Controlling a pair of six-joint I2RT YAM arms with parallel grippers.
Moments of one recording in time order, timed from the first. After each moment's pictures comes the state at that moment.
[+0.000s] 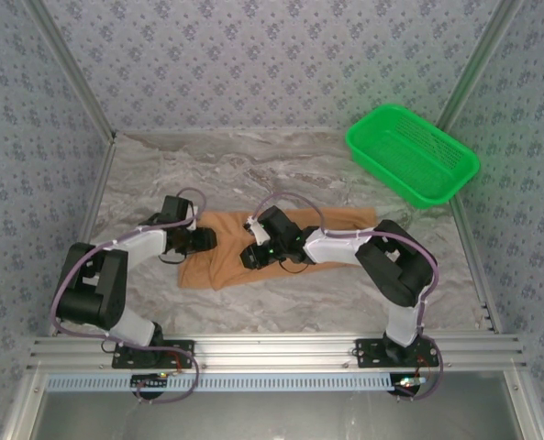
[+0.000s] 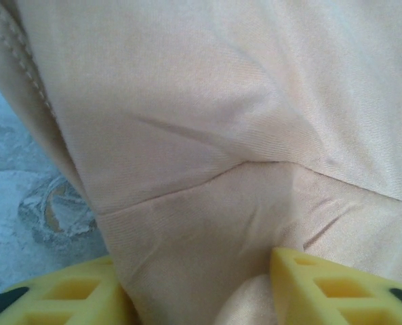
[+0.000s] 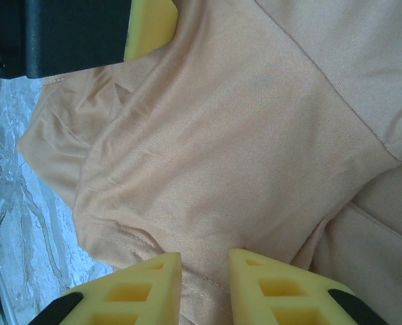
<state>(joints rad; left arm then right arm) -0.24 1.52 0.70 -0.28 0.25 -0.37 0.86 1.84 1.01 0.00 -0.38 0.41</state>
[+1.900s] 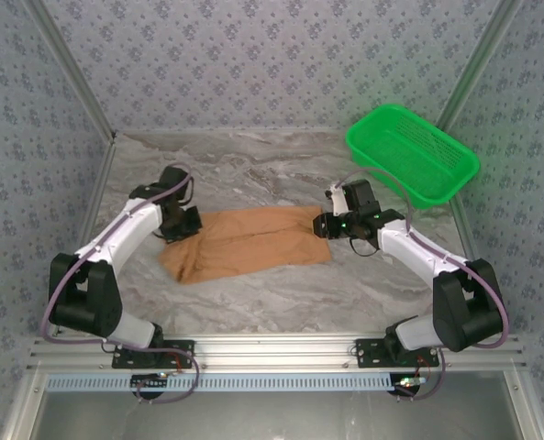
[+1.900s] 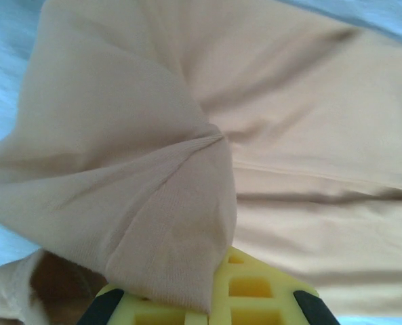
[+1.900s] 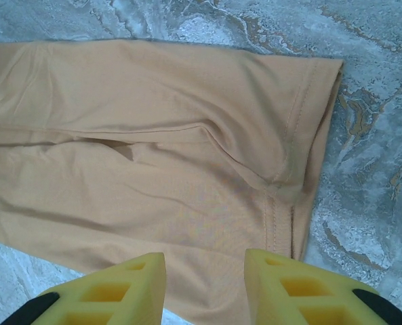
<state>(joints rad) -0.31 1.47 1.10 -0.90 0.06 -0.65 0.37 1.39 0.85 -0.36 -0.30 0.23</state>
